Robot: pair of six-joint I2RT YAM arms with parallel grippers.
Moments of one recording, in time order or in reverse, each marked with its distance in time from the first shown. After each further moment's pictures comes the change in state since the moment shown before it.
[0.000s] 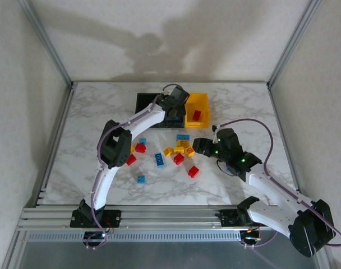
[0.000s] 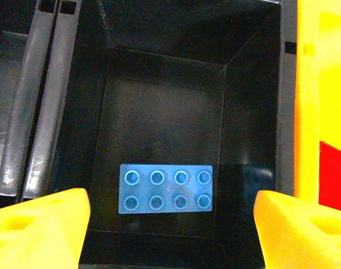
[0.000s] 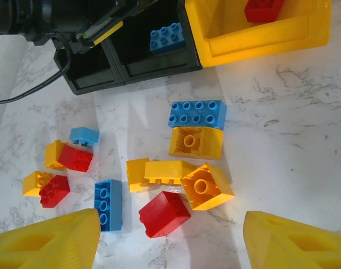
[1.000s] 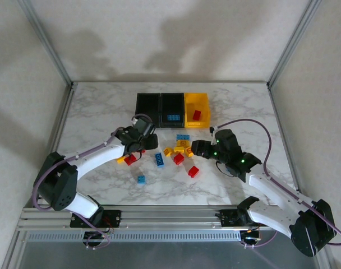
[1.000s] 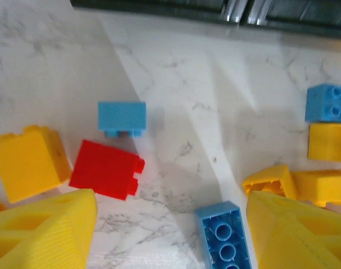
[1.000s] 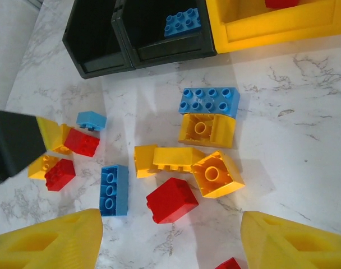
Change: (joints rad) left arm 0.004 -0.780 -1.006 0.152 0.133 0.015; right arm 0.031 -0.004 0.005 -0.022 -0.020 -0.017
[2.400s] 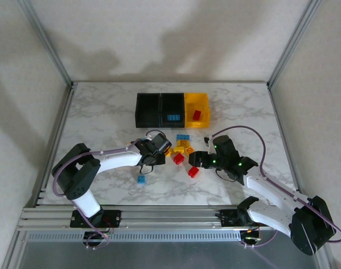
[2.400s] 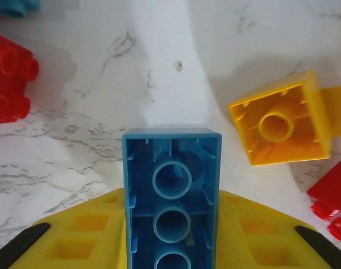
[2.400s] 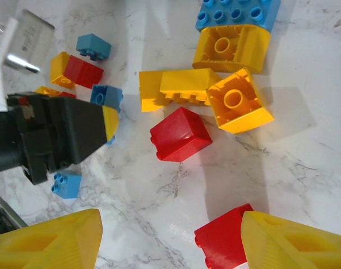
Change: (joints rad) left arm -0.170 0.164 -0.026 0.054 -0.011 -0.140; right arm 0.006 0.017 -0.093 -0.001 -0.190 -0.032
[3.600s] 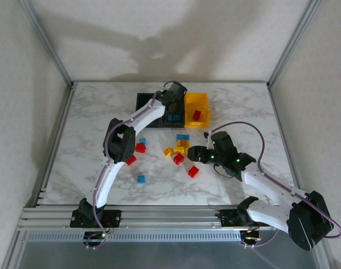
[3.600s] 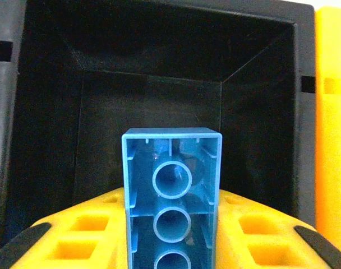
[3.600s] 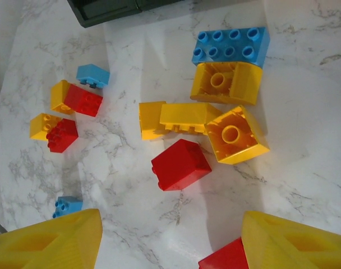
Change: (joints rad) left arm 0.223 0.785 1.254 -0.272 -0.016 0.196; right arm 0.000 0.055 0.057 0.029 0.060 0.026
